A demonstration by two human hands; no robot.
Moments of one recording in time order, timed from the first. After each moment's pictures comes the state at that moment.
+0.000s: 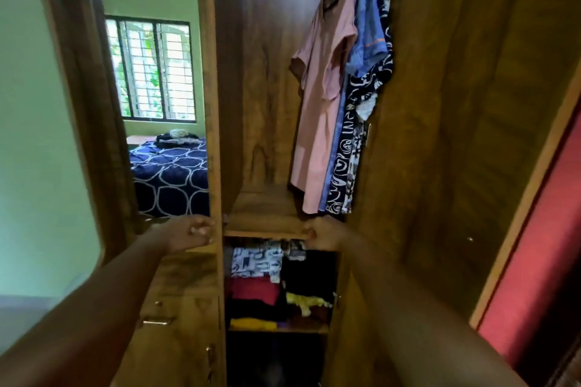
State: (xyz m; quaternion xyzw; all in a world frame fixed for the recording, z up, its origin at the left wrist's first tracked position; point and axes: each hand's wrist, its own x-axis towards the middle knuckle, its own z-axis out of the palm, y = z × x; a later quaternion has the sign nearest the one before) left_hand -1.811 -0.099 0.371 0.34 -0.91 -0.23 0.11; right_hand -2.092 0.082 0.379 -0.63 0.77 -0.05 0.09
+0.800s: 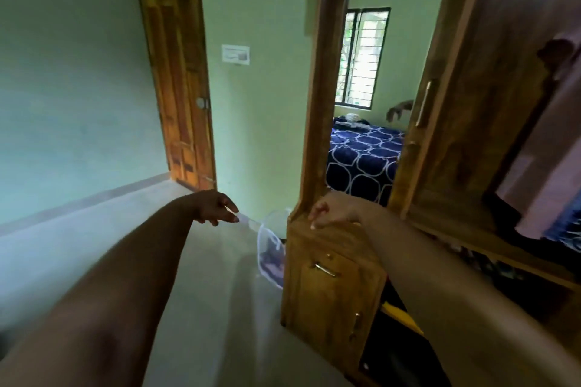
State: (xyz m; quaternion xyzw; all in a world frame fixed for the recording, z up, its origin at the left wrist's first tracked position) left_hand -1.462 -0.060 0.382 0.64 -0.73 -0.25 0.07; right_hand -1.776 -0.059 0.397 -0.82 0.54 0.00 0.16
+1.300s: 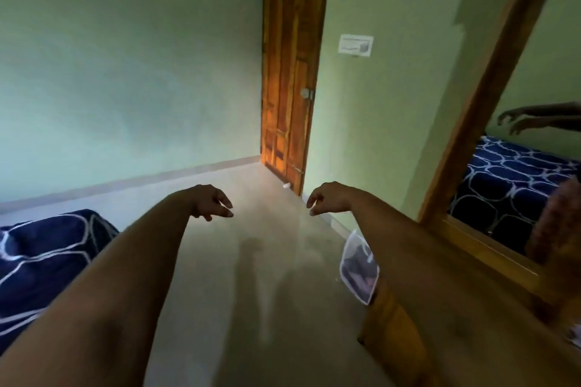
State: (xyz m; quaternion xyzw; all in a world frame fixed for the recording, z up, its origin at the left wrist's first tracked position) left_hand -1.165 -0.040 0.357 0.75 -0.61 -0.25 0.08; right_hand -1.455 -0.148 0.378 -0.90 0.41 0.05 0.13
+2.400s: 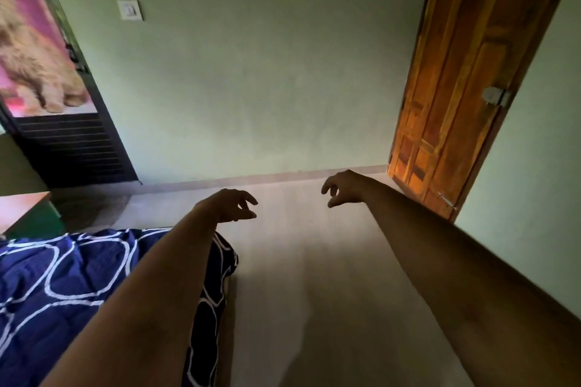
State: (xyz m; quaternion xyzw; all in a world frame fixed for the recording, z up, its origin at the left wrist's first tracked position) left_hand -0.729 -0.241 0.304 0.85 -0.48 -0.18 0.15; right_hand -0.938 -0.470 0.338 -0.97 0.21 0.06 0.13
